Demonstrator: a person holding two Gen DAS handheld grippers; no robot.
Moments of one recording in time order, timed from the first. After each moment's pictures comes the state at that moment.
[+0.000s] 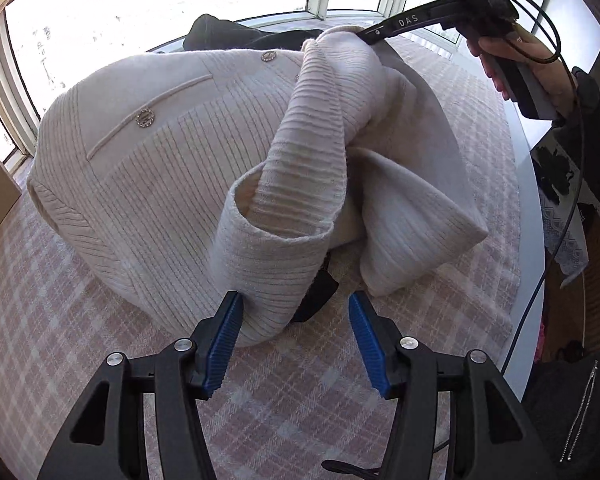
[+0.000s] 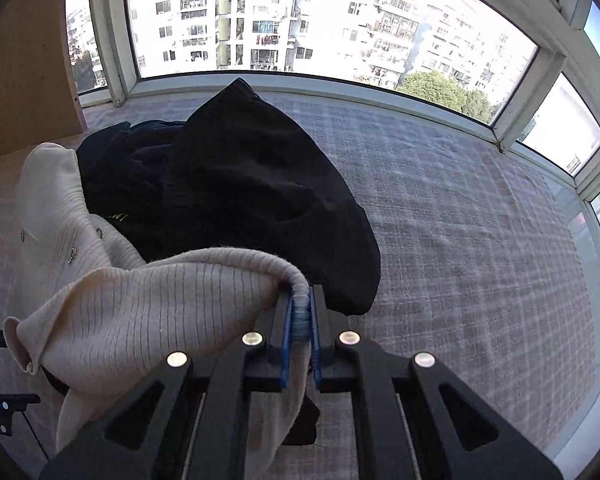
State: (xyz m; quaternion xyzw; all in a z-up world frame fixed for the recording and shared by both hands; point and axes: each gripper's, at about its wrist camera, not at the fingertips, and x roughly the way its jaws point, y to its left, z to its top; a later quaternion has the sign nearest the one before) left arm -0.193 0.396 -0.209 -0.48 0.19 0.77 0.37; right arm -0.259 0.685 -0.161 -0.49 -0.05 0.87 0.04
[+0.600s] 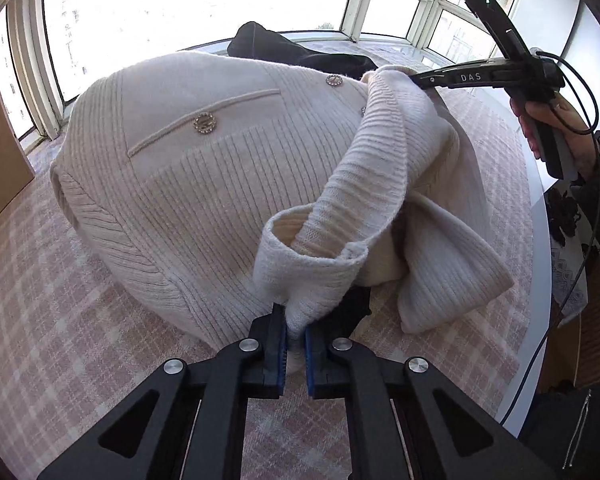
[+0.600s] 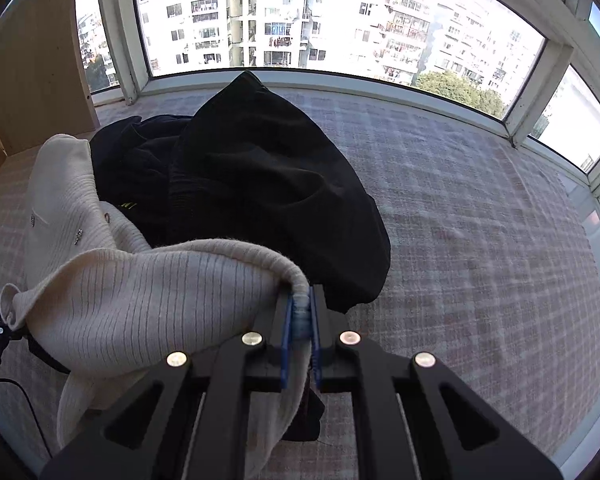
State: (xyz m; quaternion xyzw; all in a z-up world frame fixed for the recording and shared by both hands) left arm -0.218 0.359 -0.192 -0.47 0.10 0.79 0.38; right arm -0.250 0.696 -0.169 -0.49 -0.03 0.87 0.01
